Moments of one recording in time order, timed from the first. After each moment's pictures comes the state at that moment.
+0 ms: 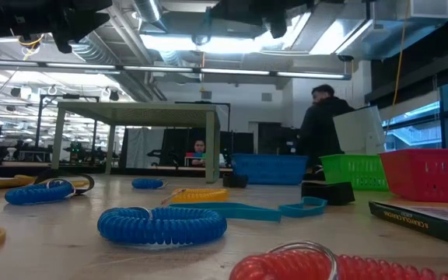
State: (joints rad) left arm -0.16 0.38 0.05 0.91 -0.68 0.22; right arm 0.24 1.61 1.02 0.45 0.59 -0.01
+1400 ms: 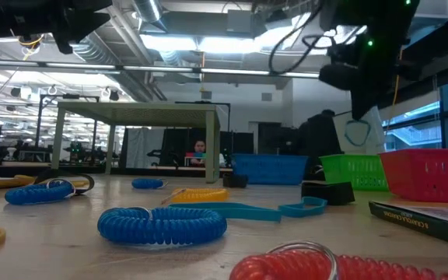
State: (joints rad) left arm -0.16 0.38 0.05 0.91 -0.67 0.19; right arm 0.06 1.40 0.98 -1.15 0.63 1.17
